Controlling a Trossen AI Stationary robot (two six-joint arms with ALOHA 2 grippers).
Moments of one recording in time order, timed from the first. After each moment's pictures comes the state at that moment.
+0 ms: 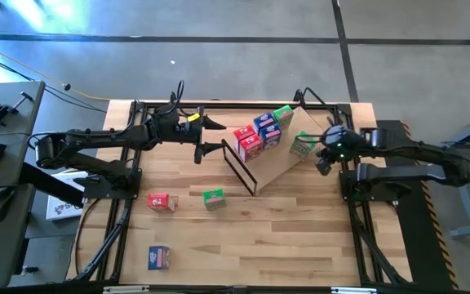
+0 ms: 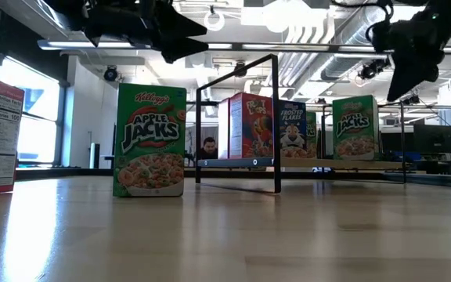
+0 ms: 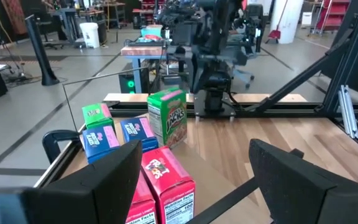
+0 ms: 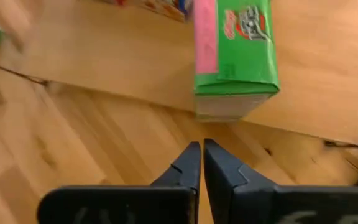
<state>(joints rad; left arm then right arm) 0.35 1.21 0.72 0.36 0.31 0.08 -0.25 0.75 0.77 -1.04 0.13 0.44</state>
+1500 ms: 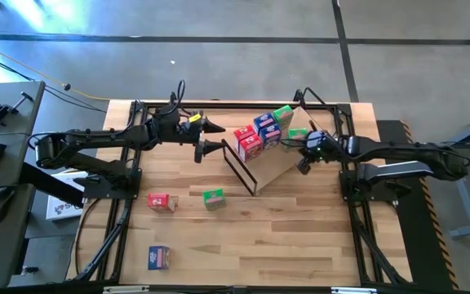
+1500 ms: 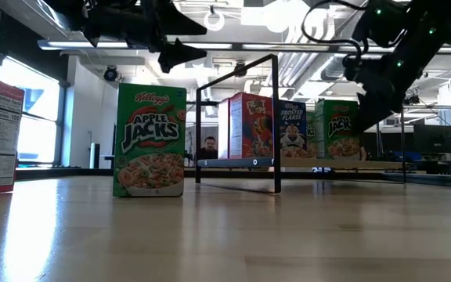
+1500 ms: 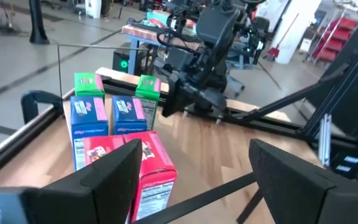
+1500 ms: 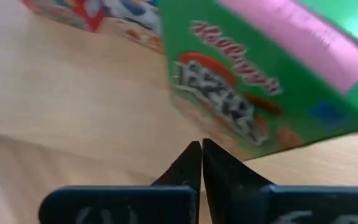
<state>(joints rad) 0.35 1.21 0.72 0.33 0.31 -0.16 -0.27 0.93 0.54 -0.53 0.24 0.33</state>
